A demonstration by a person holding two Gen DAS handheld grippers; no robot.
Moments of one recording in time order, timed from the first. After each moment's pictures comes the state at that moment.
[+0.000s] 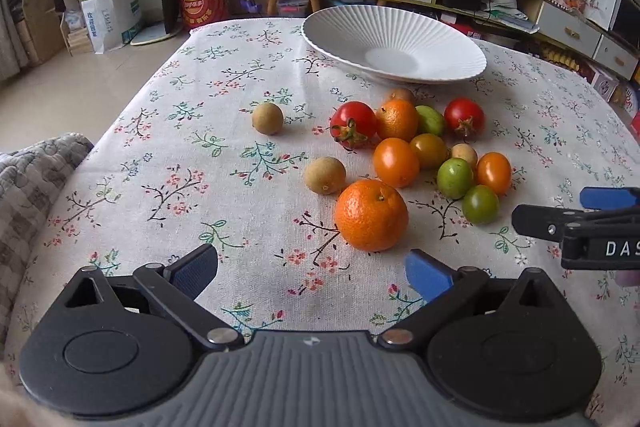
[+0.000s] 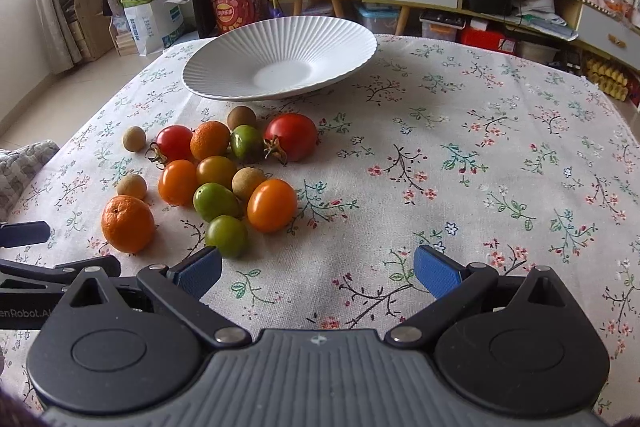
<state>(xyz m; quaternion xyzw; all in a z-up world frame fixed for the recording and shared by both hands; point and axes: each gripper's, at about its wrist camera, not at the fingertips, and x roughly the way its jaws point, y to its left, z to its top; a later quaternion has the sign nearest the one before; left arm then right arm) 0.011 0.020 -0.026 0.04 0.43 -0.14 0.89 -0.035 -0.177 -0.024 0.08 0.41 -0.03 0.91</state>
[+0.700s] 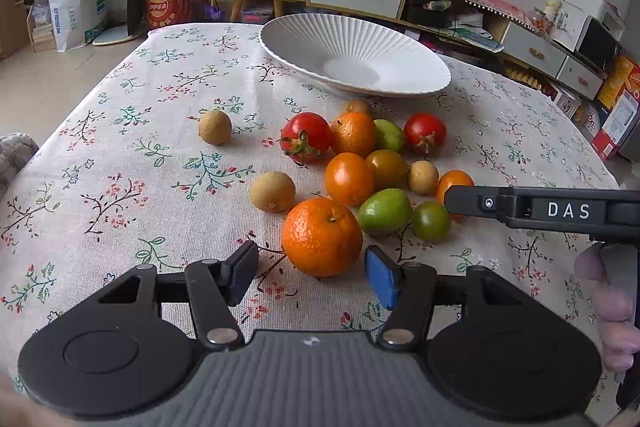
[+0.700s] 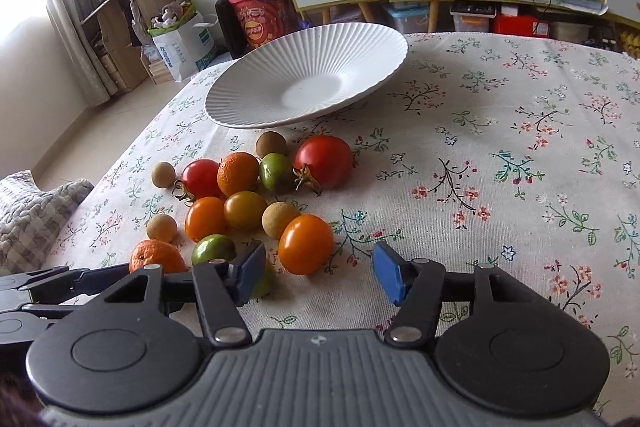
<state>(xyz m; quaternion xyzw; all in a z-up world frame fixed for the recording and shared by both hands) 0.020 0.012 -0.036 0.01 0.43 -0.19 0.88 -0.014 -0.195 -0.030 0.15 0.39 0.01 0.91</state>
